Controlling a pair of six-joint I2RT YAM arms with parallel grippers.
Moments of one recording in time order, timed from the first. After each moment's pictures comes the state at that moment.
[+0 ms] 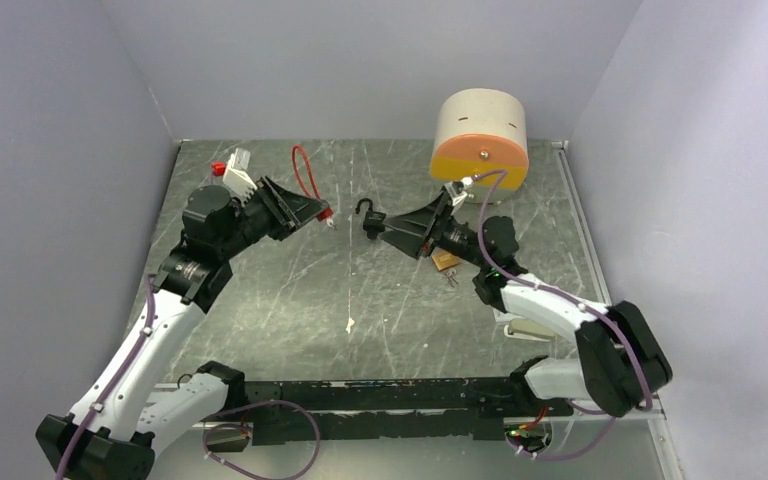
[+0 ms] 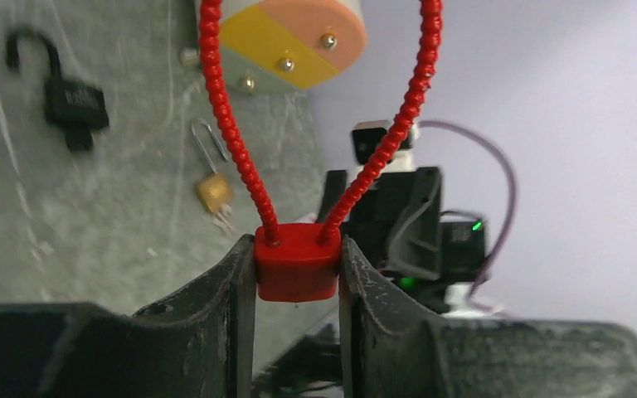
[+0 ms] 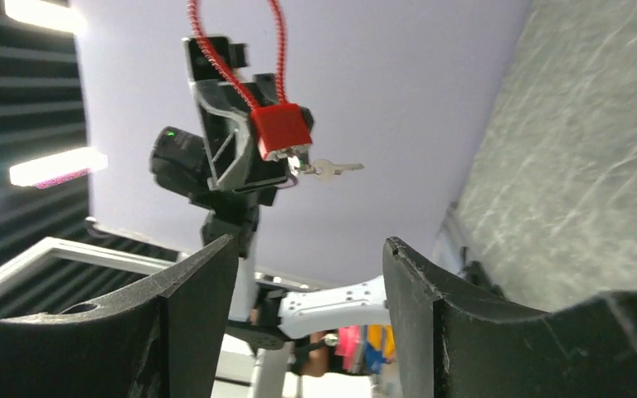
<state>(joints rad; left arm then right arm) -0.35 0.92 0.96 -0.22 0.35 -1.07 0.53 1.32 0.56 0.98 -0.62 1.62</state>
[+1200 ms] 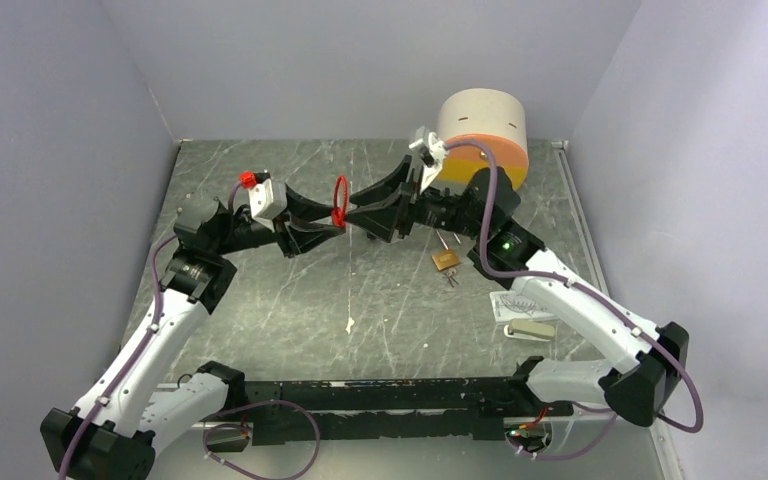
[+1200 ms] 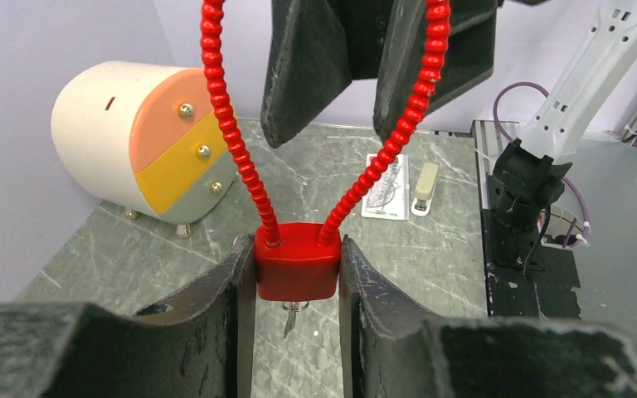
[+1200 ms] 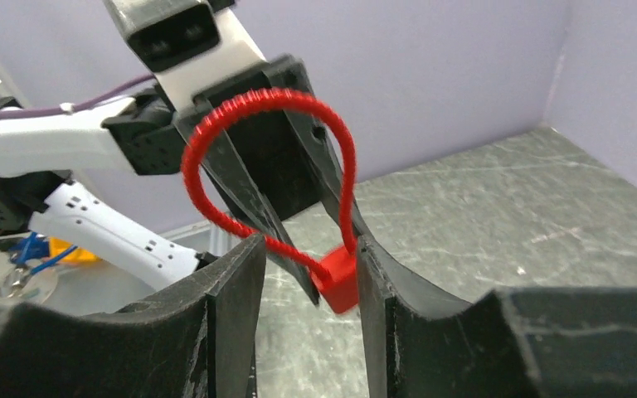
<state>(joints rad) -0.35 0.93 0.90 0.19 0.97 -0.04 0.76 1.22 1.19 0.23 -0.62 0.34</state>
